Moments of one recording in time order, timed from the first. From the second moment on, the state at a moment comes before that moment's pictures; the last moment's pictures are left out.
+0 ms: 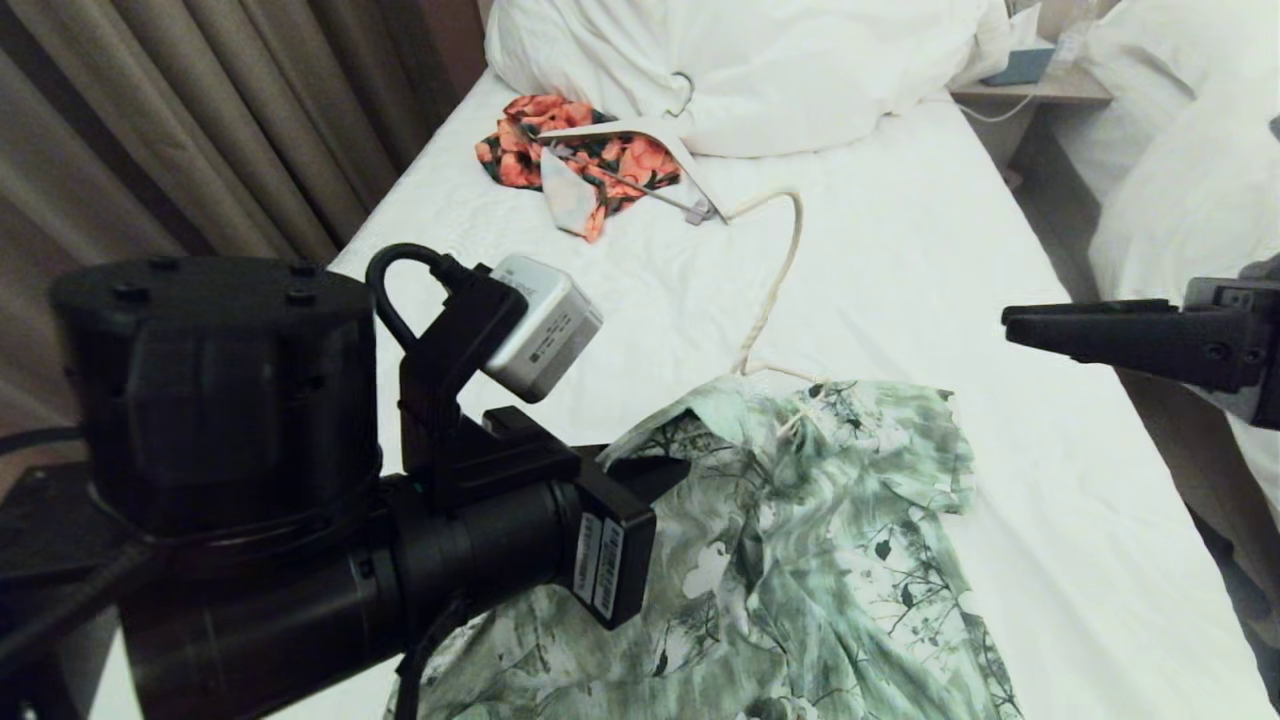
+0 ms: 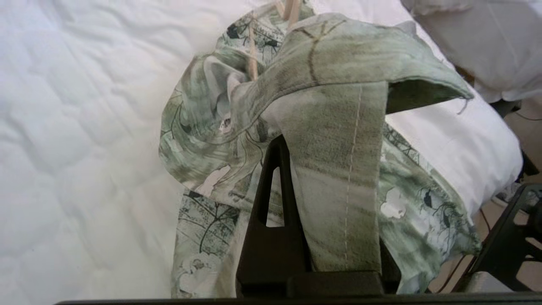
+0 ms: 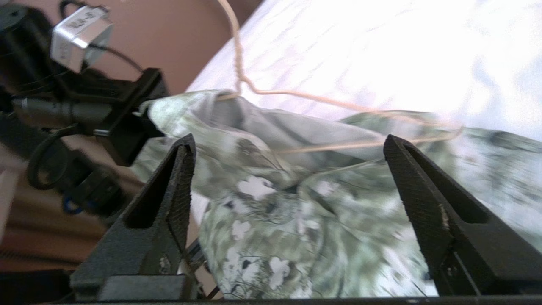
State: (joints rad) left arm -1.01 1.42 -0.86 -0.31 0.22 -0.01; right arm 0.23 1.26 -0.99 -0.19 0.76 0.19
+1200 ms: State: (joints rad) left arm -1.02 1.28 -0.91 -0.31 0.17 -0.03; right arm 0.43 1.52 -1.40 0.43 0.34 0.47
